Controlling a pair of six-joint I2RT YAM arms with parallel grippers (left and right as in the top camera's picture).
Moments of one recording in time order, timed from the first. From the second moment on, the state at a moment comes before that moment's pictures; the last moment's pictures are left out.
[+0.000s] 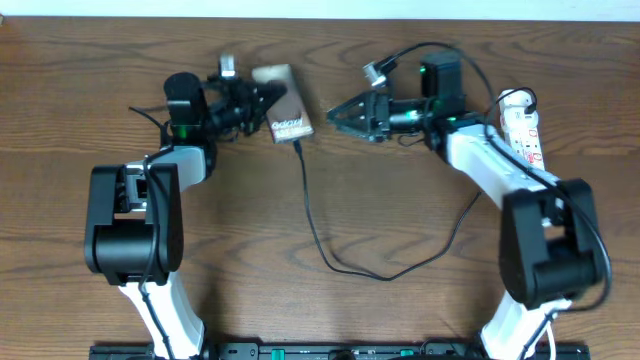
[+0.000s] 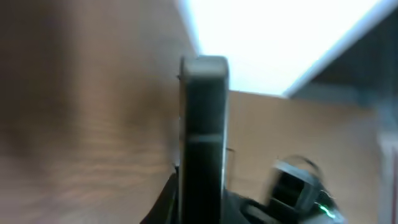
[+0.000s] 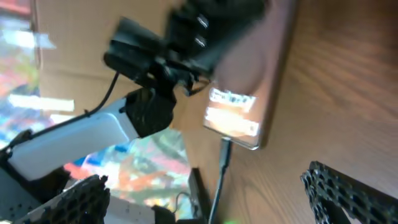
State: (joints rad) left arm 0.00 2.02 1.03 0.61 0.98 -1.32; right arm 0.23 1.90 1.25 0.00 -1.22 0.66
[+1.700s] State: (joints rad) left arm 0.10 1.58 1.04 -0.54 0.38 -0.54; right arm -0.09 1.46 1.26 -0.90 -0.06 0.27
